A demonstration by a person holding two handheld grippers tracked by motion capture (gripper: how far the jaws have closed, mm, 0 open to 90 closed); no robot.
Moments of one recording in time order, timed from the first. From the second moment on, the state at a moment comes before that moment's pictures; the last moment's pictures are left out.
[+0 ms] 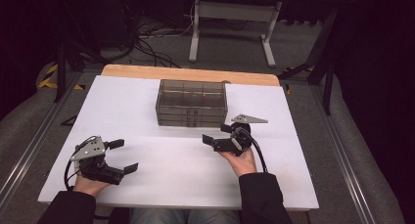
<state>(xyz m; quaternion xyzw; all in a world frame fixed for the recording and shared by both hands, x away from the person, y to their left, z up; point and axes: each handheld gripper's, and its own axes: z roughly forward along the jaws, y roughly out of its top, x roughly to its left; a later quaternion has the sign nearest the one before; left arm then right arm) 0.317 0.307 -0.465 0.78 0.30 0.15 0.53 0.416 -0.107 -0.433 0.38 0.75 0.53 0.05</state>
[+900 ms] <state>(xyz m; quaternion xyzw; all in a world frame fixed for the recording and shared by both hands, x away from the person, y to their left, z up) 0.317 0.309 -0.464 0.77 0.30 0.15 0.54 0.436 -0.081 -0.450 0.47 0.65 0.59 -0.02</state>
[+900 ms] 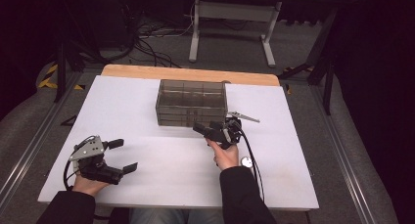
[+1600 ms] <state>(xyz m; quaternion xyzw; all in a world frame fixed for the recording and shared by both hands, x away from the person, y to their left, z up) 0.316 0.310 -0.464 0.77 0.30 0.15 0.54 0.445 -0.071 -0.462 0.56 0.55 0.62 -0.10</state>
